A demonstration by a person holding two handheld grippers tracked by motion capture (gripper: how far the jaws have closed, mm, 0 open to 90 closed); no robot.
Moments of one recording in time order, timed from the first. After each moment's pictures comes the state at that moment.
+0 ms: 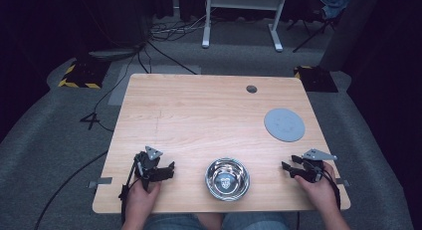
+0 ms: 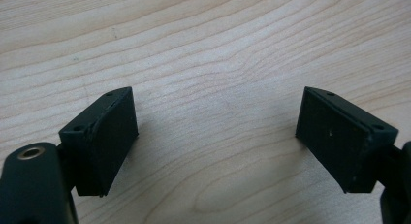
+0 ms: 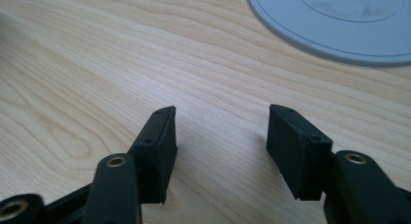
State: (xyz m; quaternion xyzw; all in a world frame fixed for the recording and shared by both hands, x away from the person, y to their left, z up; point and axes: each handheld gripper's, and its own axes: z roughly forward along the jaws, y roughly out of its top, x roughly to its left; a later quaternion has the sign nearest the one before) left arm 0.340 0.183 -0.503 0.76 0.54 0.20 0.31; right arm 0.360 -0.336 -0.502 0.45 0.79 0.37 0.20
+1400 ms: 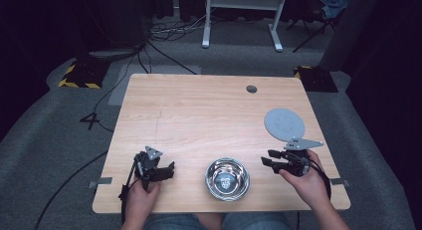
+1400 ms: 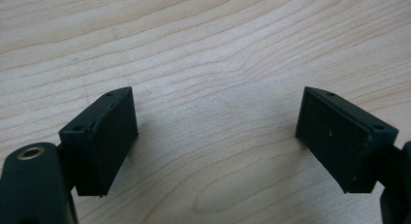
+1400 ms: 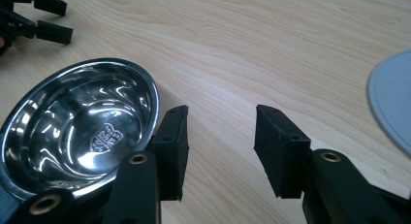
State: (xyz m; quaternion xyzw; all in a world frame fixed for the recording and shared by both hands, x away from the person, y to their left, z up) left arm 0.340 0.182 -0.503 0.76 0.54 0.20 0.31; right arm 0.349 -0.255 -0.419 0.36 0.83 0.41 0.13
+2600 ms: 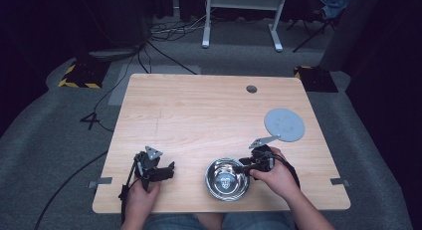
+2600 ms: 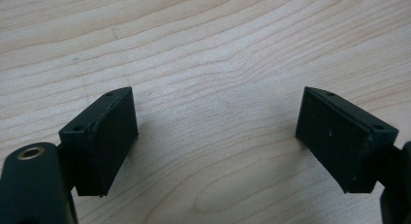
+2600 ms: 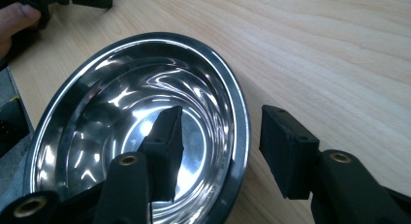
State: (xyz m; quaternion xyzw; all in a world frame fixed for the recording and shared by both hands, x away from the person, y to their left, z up) left arm 0.340 0.182 -0.503 0.76 0.54 0.20 0.31; right arm 0.379 -0.182 -0.461 0.35 0.87 0.36 -0.01
